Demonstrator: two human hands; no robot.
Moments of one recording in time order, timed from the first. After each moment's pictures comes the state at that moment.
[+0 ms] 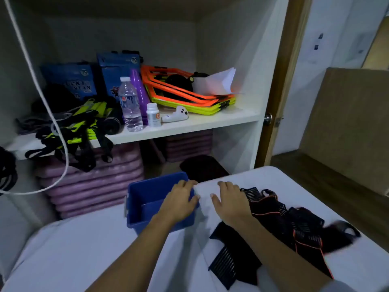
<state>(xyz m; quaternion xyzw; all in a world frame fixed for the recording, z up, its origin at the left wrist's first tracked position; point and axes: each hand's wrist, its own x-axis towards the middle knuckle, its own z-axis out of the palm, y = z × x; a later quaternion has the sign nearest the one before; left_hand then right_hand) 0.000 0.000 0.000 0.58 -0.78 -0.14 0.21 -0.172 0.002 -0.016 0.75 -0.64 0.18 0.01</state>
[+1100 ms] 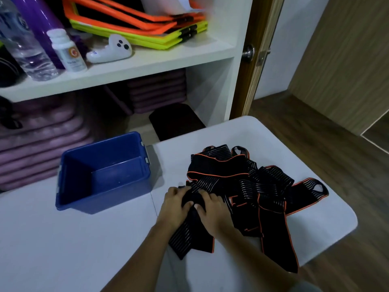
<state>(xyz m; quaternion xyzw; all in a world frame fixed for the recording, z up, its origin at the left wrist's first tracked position) -0.124 -0.012 -0.147 0.64 -0.68 -0.31 0.17 -0.266 0.007 -0.156 0.70 -0.67 0.12 -0.22</state>
